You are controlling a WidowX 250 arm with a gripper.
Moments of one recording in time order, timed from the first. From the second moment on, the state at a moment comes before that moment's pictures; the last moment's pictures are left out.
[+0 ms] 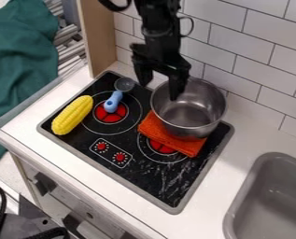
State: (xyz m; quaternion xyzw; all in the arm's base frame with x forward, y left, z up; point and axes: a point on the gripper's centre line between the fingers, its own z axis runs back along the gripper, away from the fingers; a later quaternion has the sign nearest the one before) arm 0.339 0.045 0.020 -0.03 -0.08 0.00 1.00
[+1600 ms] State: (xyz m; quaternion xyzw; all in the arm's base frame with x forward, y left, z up) arm 0.343 0.056 0.028 0.01 -0.09 -0.01 1.00
